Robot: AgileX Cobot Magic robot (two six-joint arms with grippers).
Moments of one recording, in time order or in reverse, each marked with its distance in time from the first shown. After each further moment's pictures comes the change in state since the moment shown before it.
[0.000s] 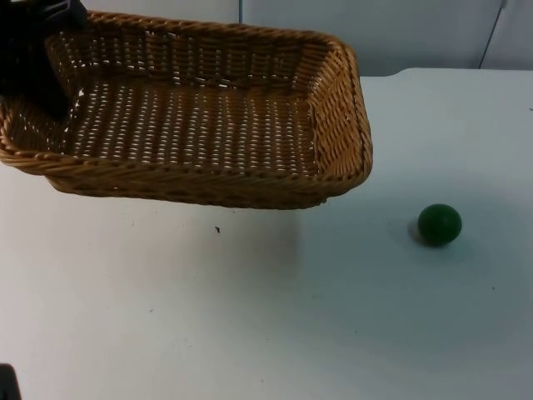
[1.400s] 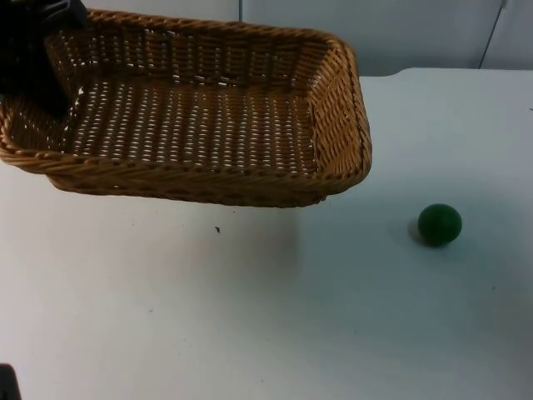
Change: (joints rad) right arm 0.012 0.802 -0.126 0.000 -0.364 0.023; left arm 0.000 0.000 0.000 0.000 -0.008 0.000
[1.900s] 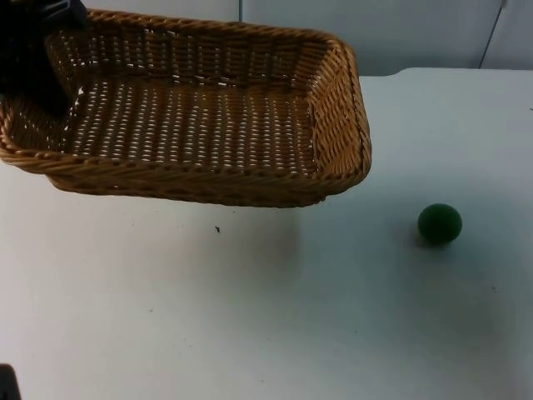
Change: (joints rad) right arm 0.421 0.522 -0.127 -0.243 -0.152 0.284; left arm 0.000 0.000 0.000 0.000 0.000 0.000
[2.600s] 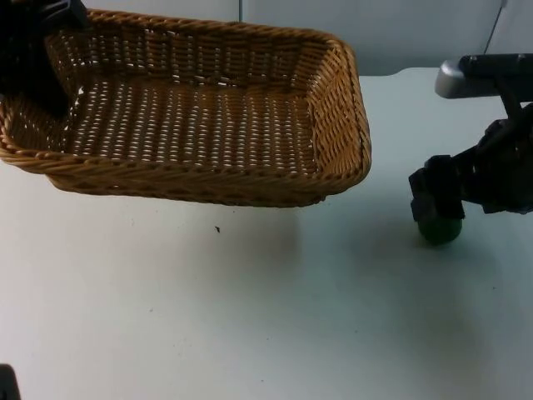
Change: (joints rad) right arm 0.046 0.439 -0.044 -0.007 -0.407 0.100; left arm 0.000 0.000 0.000 0.000 -0.002 0.000
